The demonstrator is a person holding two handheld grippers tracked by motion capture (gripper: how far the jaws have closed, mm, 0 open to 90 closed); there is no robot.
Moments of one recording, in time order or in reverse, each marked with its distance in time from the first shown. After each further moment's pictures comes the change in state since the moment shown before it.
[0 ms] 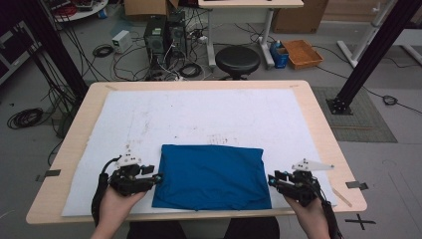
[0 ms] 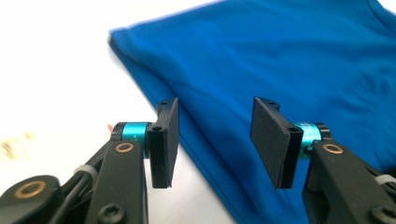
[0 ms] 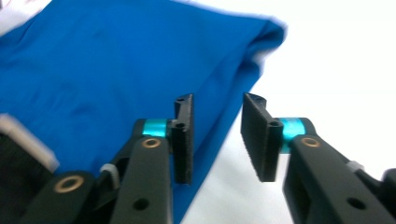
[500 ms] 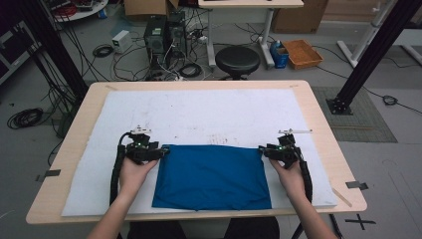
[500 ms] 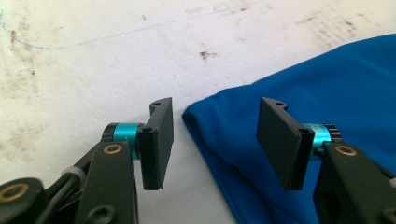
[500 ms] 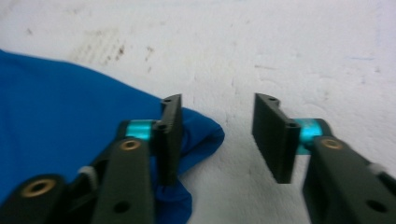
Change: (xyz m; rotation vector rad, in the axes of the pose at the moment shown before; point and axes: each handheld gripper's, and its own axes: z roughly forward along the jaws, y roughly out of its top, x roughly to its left) left arm 0.045 0.037 0.067 0.034 0.107 -0.109; right arm -0.049 0.052 0.089 0.062 -0.037 0.152
